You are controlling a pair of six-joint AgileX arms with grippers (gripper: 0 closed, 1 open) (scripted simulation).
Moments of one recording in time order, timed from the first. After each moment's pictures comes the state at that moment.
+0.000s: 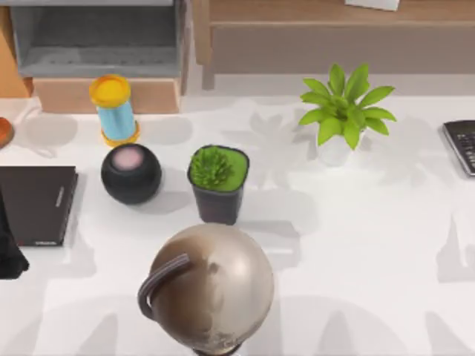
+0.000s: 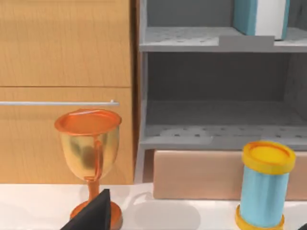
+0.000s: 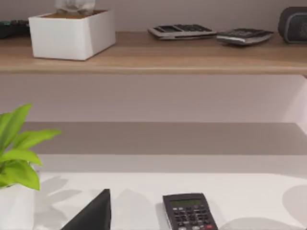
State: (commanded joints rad) left arm -0.01 0.03 0.03 0.02 0.00 0.00; right arm 0.00 0.00 0.00 0.00 0.00 0.00
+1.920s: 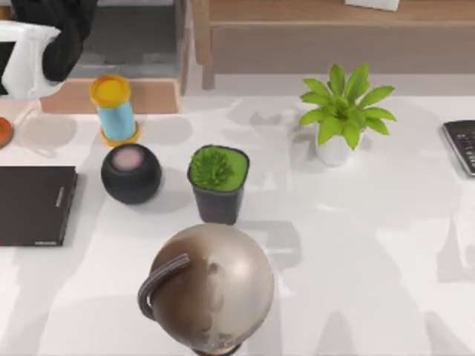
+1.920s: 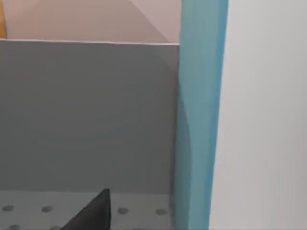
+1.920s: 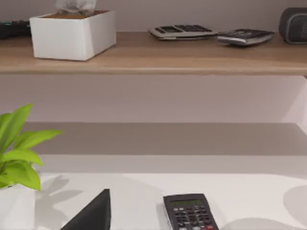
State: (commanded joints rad) left arm -0.26 1.94 1.30 0.63 -0.22 -0.01; right arm 0.00 0.00 0.00 0.00 0.00 0.00
